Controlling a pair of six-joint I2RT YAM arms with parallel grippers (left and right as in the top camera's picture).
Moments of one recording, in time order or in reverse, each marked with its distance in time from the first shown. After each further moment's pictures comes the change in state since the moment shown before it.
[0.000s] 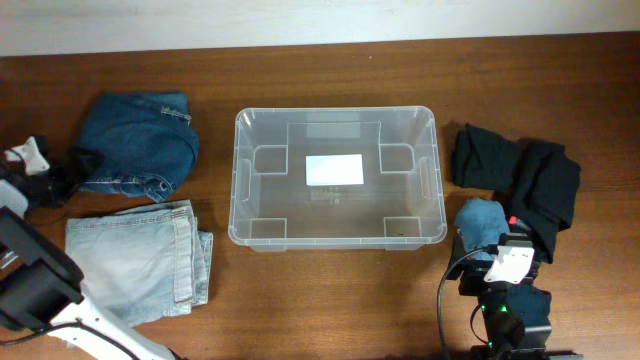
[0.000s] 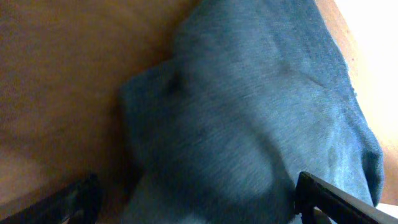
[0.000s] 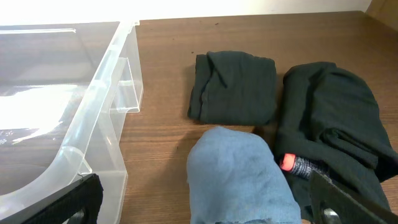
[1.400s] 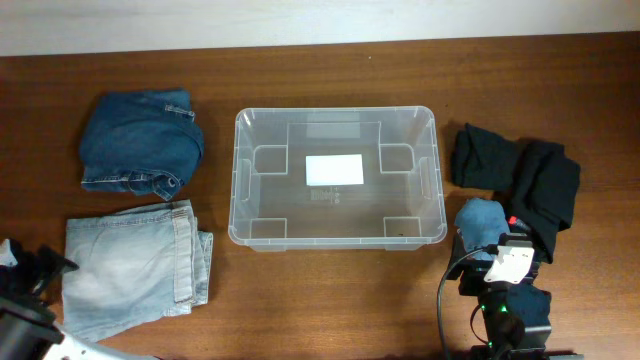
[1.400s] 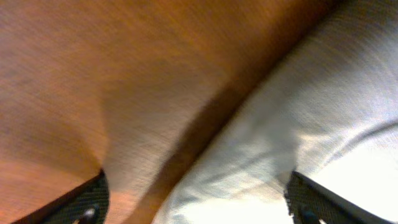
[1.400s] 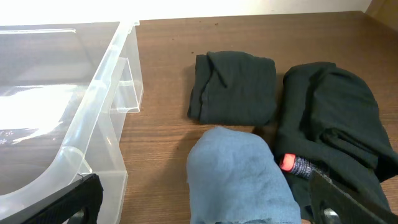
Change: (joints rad) left arm 0.334 -0.163 -0.141 -0.595 -0.449 0.267; right arm 0.000 0.000 0.000 0.000 0.000 0.000
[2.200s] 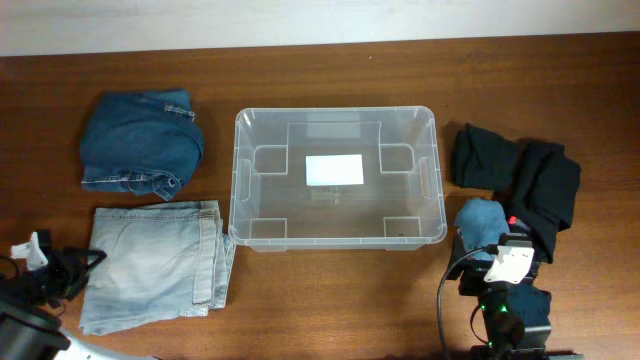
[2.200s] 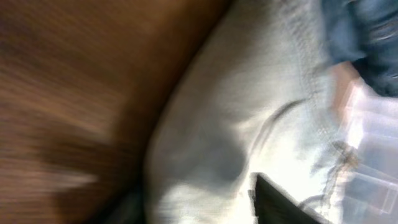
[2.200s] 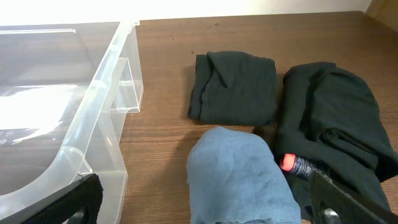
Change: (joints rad) left arm 0.005 -0.058 -0.259 0.155 0.425 0.133; right arm 0.000 0.000 0.000 0.000 0.000 0.000
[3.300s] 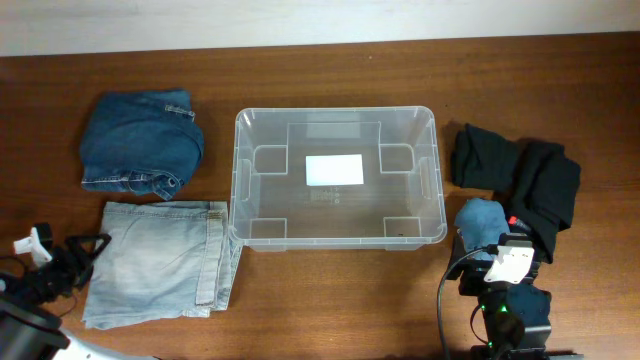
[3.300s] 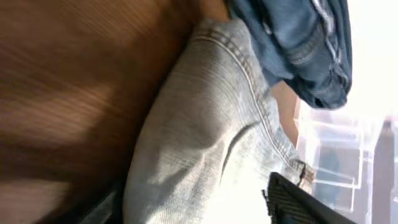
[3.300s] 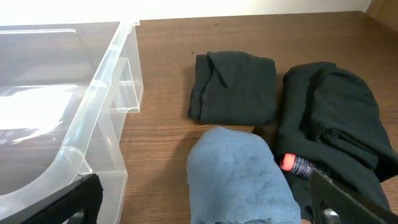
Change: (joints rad) left arm -0.005 0.010 -0.069 0.116 0.232 0.048; right arm 0.000 0.000 0.000 0.000 0.000 0.000
